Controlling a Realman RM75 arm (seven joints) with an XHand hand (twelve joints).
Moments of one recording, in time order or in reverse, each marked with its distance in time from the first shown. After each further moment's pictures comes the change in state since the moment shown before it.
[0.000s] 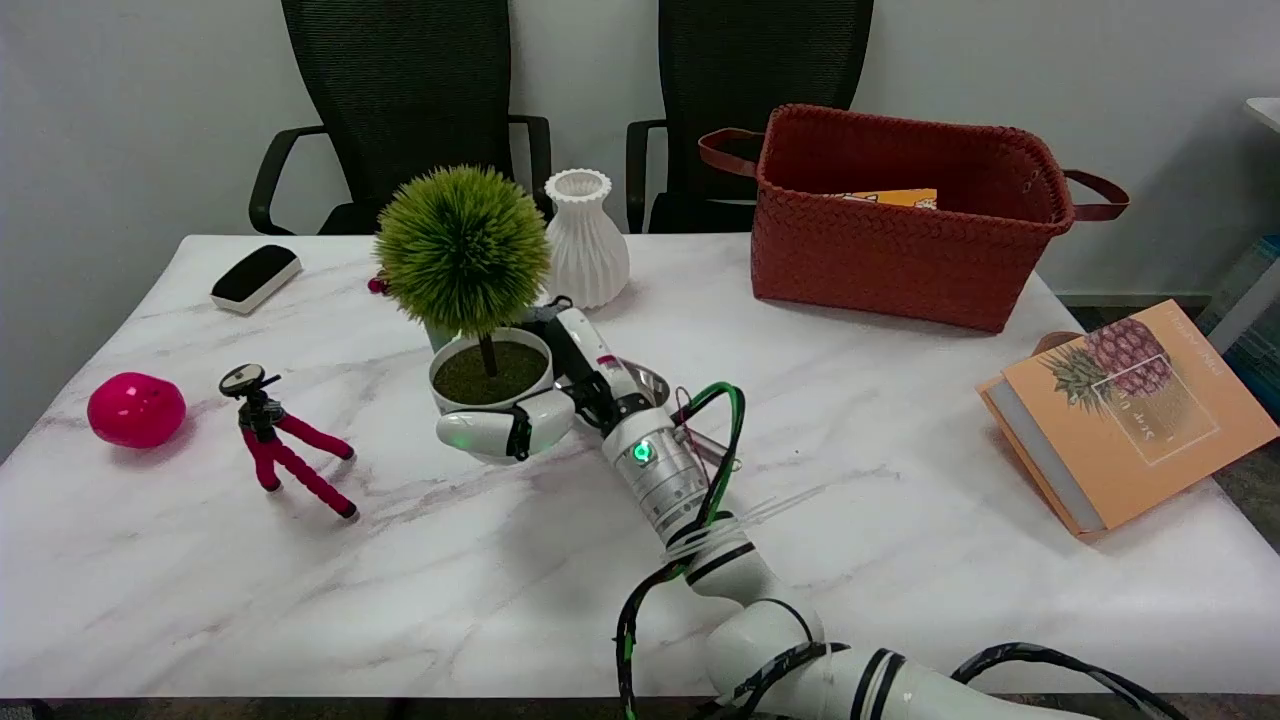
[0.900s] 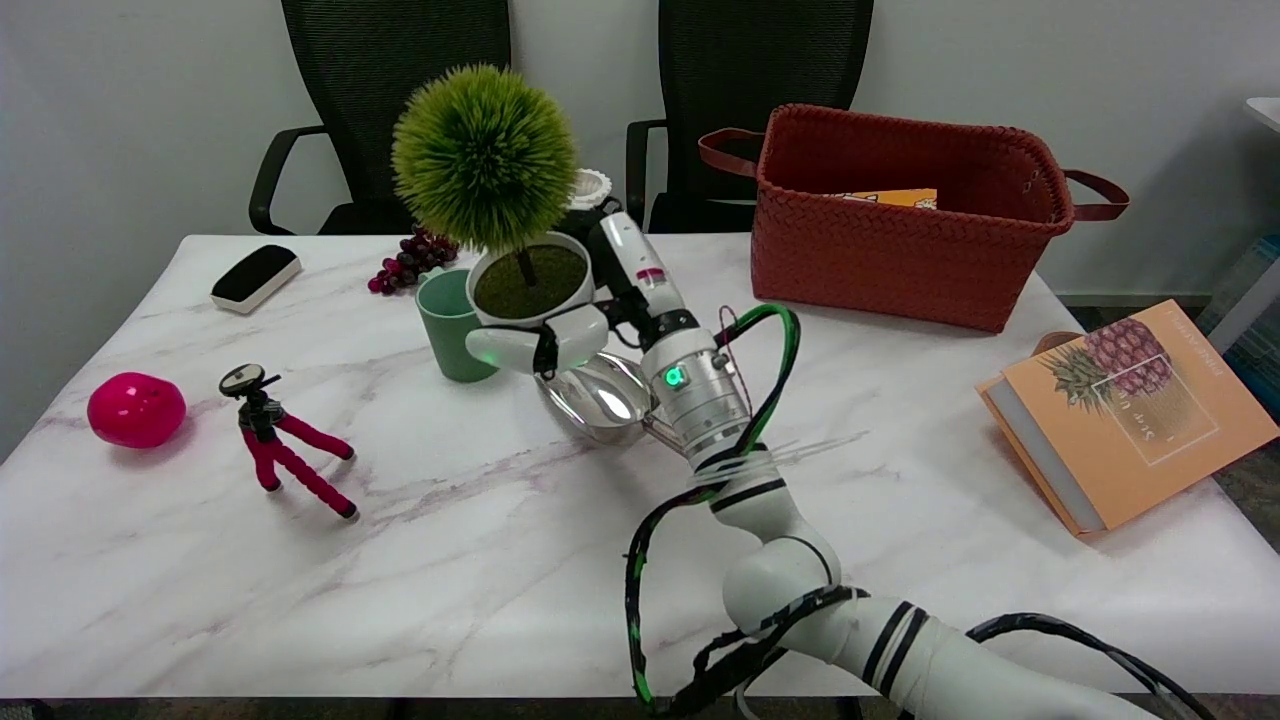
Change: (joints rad) arm 0.029 0.039 0.099 0.151 0.038 -0.008 -0.297
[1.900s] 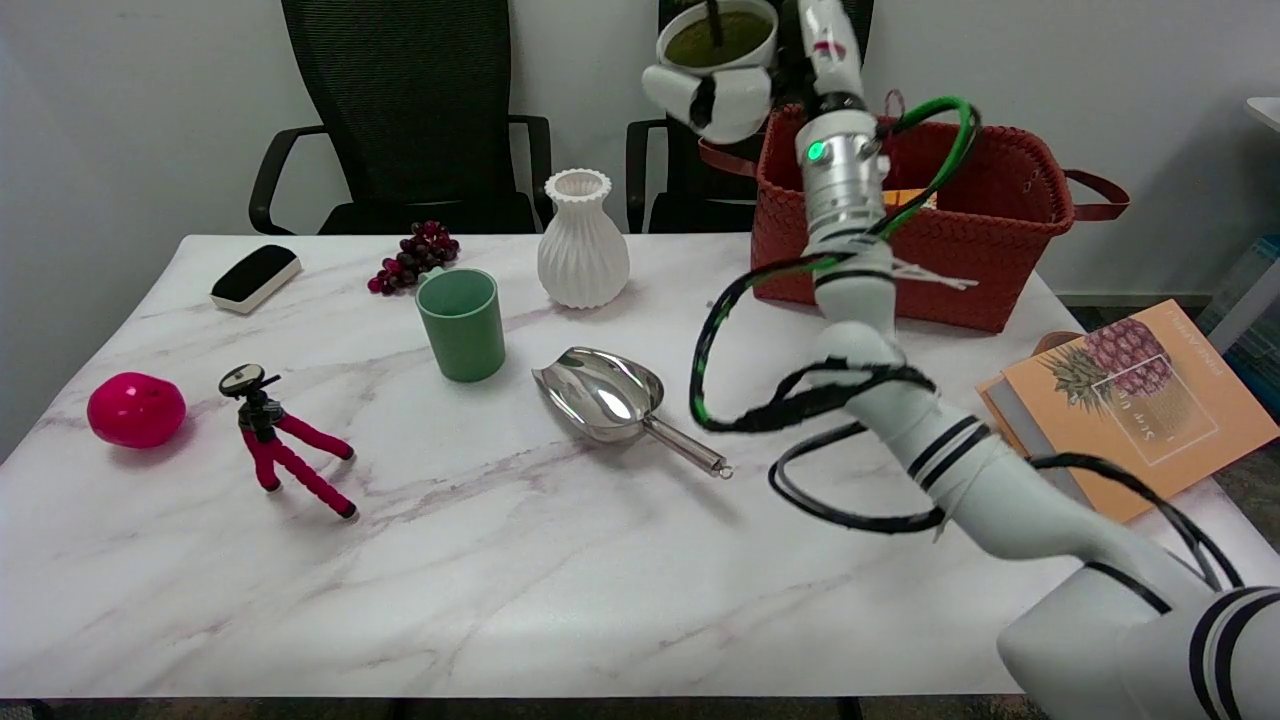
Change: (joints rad) arm 0.292 0.165 0.191 0.004 0.384 -0.023 -0.460
